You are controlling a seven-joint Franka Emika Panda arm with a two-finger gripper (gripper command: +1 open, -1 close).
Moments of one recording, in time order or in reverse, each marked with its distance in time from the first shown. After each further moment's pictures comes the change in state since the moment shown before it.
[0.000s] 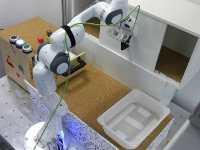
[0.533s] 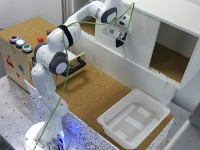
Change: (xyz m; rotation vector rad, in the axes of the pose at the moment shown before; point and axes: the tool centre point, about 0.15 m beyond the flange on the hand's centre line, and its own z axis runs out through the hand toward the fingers) arm 0.005 -0.057 -0.001 0.020 0.014 -0.088
